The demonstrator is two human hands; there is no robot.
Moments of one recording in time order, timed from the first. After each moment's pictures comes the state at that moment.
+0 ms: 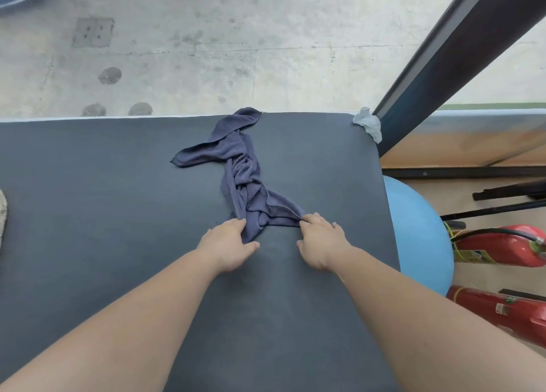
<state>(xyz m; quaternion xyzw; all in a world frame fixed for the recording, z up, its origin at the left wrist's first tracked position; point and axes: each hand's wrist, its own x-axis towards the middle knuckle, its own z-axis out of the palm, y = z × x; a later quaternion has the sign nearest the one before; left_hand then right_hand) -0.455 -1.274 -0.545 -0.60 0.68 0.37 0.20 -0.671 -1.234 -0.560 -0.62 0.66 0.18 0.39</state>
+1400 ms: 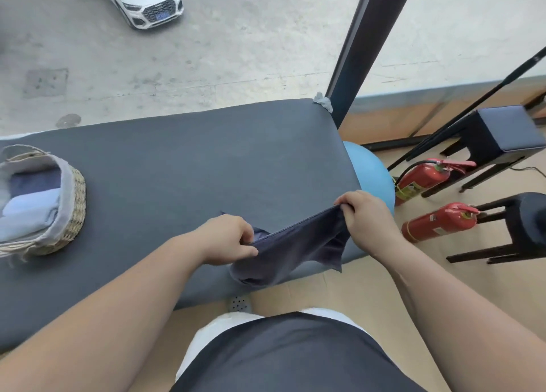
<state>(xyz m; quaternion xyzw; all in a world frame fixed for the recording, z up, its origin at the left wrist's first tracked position) -0.298 -1.068 -0.335 -0.35 0.86 0.31 0.19 -0.579 -0.955 -0.332 -0.53 0.81 -0.15 0.18</state>
